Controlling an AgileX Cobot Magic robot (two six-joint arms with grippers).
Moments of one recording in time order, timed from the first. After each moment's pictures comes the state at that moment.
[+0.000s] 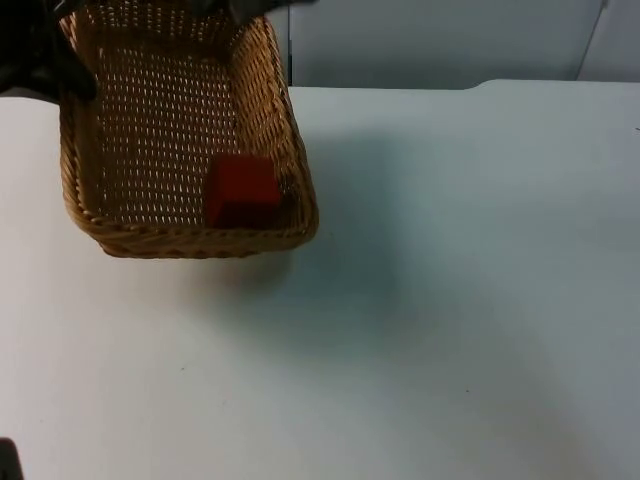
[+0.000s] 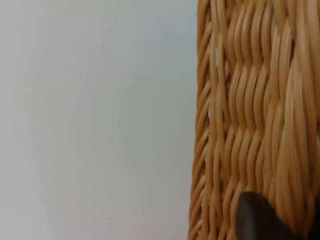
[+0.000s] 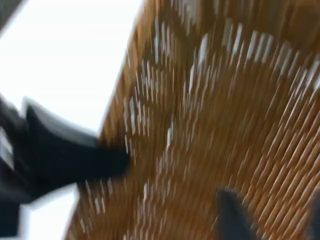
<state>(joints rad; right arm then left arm) 0.50 2.47 -2.51 0.55 1.01 -0.30 -0.01 1.87 -1.25 -0.77 0.58 0.34</state>
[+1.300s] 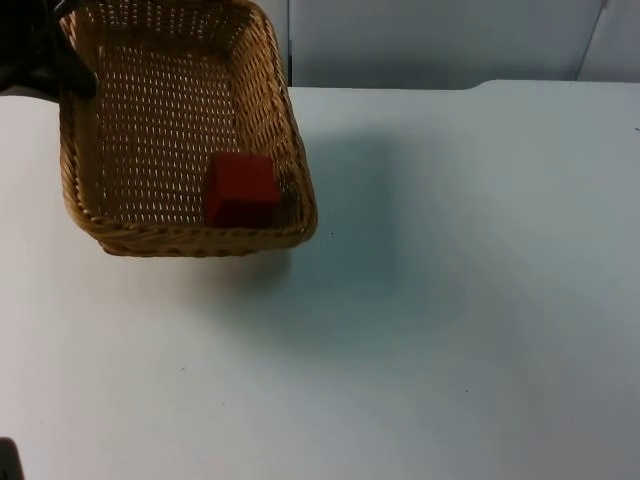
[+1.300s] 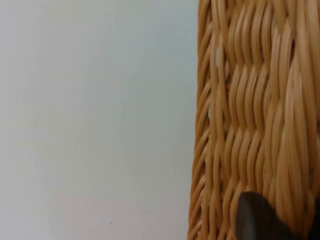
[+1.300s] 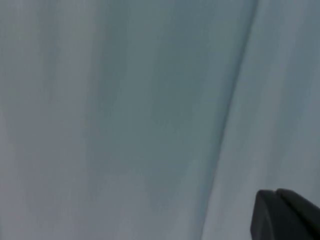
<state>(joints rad) 0.21 1.92 -2.96 -0.33 1.23 0.04 -0.01 1.87 -1.25 -0.77 0.57 0.34</state>
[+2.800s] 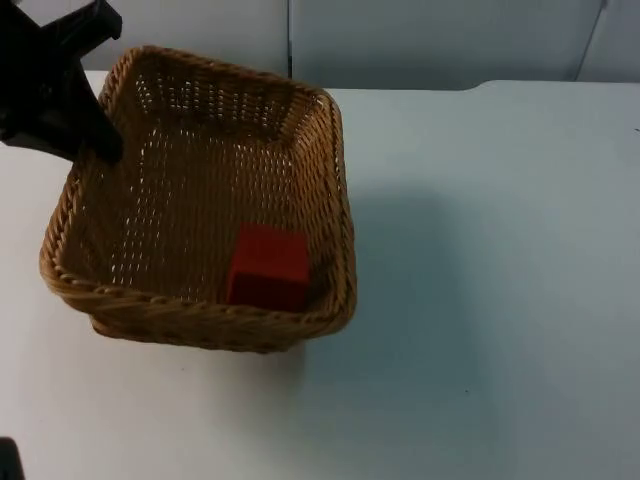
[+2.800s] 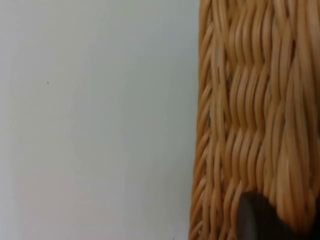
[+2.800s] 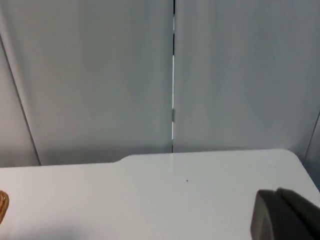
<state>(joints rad) 0.21 0.43 -1.16 -0.31 1.06 0.18 -0.01 1.87 -1.24 -0.74 0.92 0.34</state>
